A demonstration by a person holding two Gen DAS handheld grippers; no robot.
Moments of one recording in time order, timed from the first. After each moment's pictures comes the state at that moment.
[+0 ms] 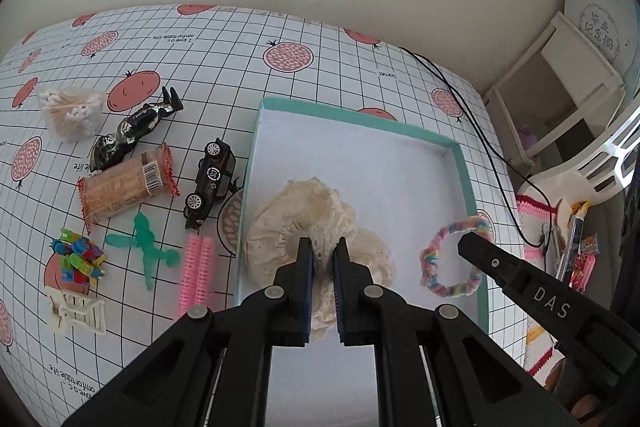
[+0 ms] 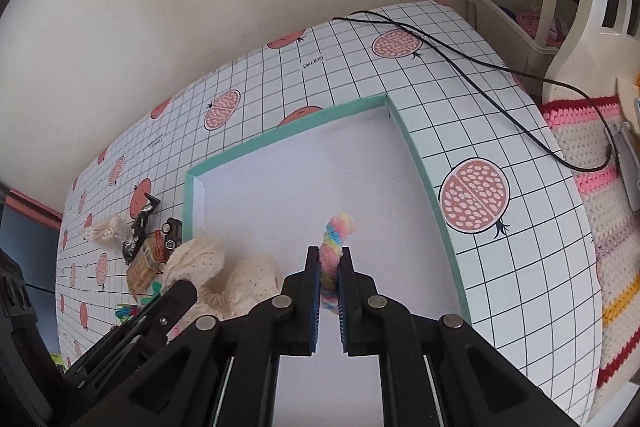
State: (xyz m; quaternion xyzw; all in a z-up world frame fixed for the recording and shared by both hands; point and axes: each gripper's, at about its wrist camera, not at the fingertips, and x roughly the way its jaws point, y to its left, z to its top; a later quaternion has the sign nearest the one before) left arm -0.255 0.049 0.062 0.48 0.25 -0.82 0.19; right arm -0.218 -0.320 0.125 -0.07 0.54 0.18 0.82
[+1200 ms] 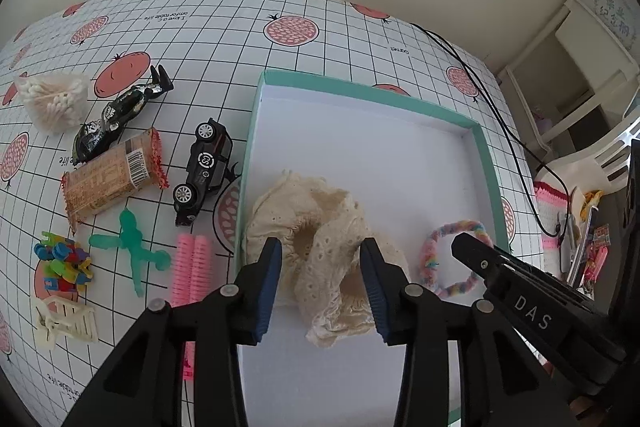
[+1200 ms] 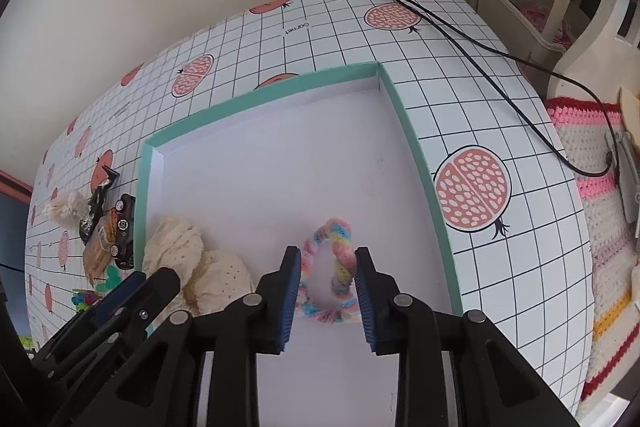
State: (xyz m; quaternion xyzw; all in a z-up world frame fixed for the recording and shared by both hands) left arm -0.267 0.048 0.041 0.51 0.26 -0.80 0.19; right arm -0.213 -0.315 0.101 -0.19 0.53 0.23 0.79
